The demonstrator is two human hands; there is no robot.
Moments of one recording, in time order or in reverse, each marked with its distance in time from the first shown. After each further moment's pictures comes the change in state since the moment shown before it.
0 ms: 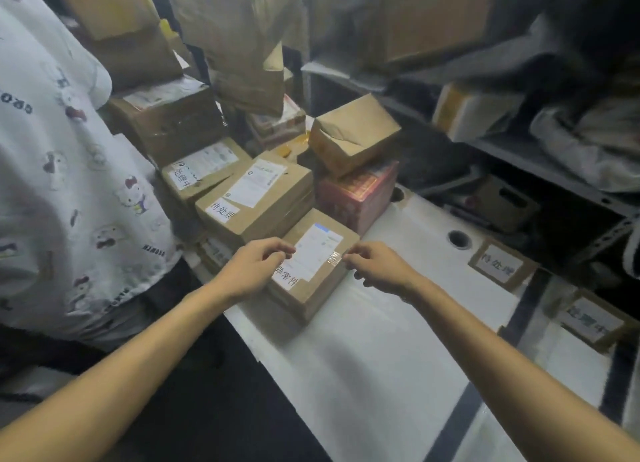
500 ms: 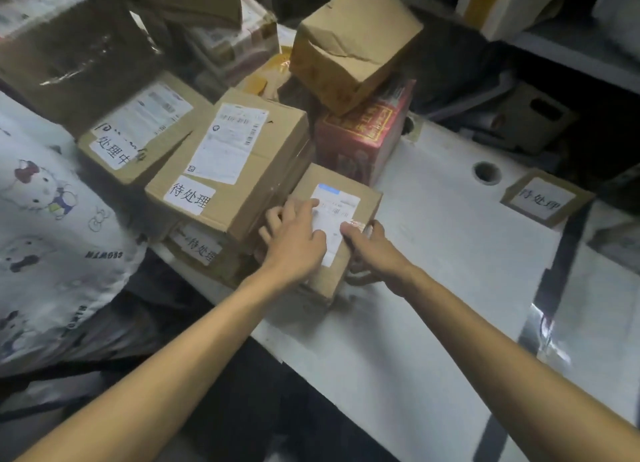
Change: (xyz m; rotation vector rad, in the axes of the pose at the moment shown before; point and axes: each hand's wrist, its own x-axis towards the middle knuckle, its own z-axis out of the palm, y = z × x) left_hand 0.093 -0.032 0.053 0.349 -0.064 -0.037; right_hand 0.082 0.038 0.083 0.592 0.075 0.523
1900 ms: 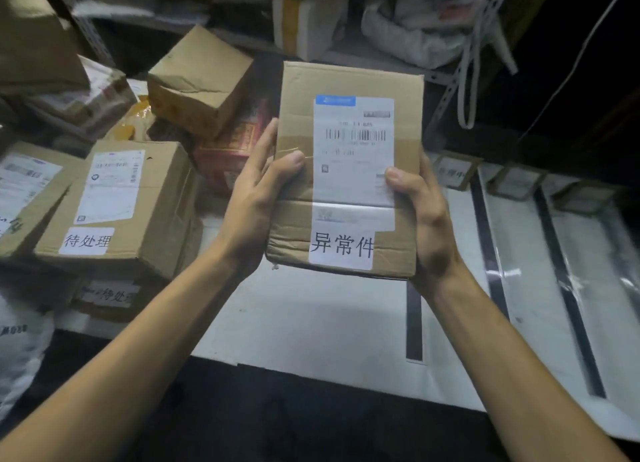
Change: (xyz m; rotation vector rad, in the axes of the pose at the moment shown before) left_hand -0.085 0.107 -0.059 -1.030 -0.351 0.500; right_hand -0.217 0.021 -0.071 0.661 0.427 -0.772
